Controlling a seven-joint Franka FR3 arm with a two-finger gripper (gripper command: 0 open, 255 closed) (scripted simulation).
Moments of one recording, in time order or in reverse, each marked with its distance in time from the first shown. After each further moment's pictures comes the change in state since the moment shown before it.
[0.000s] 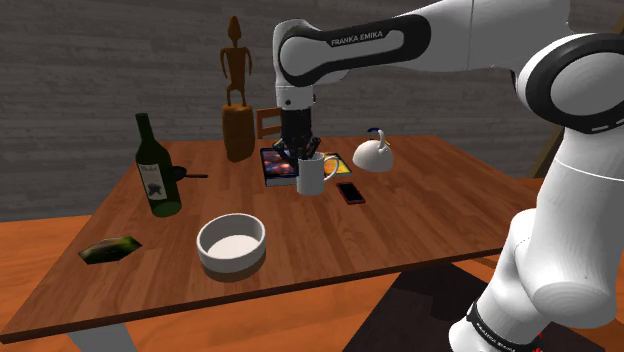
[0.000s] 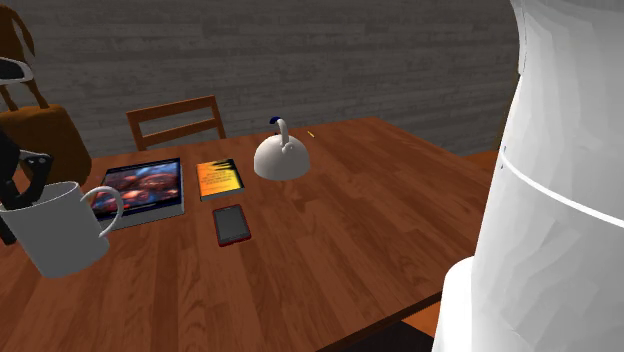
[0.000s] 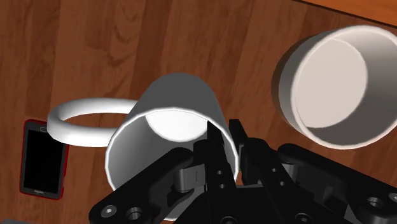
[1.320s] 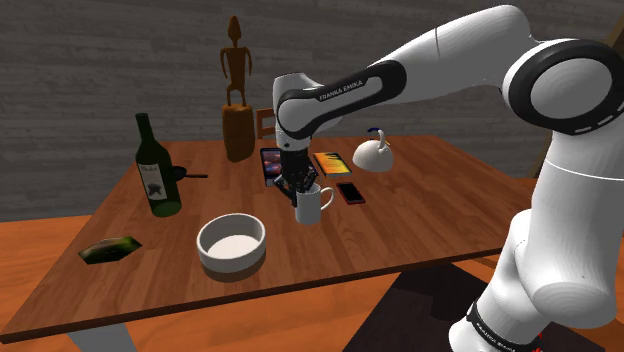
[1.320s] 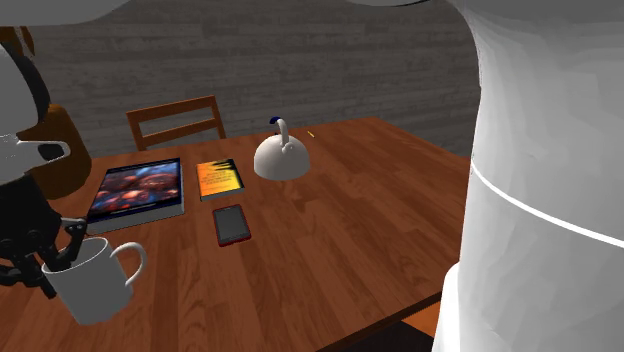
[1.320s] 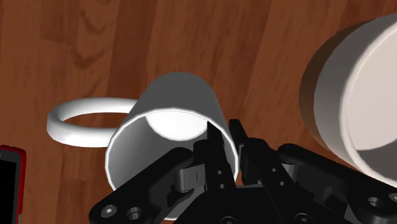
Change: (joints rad) arm 0.001 0.057 0.001 -0.196 0.007 0.252 -0.017
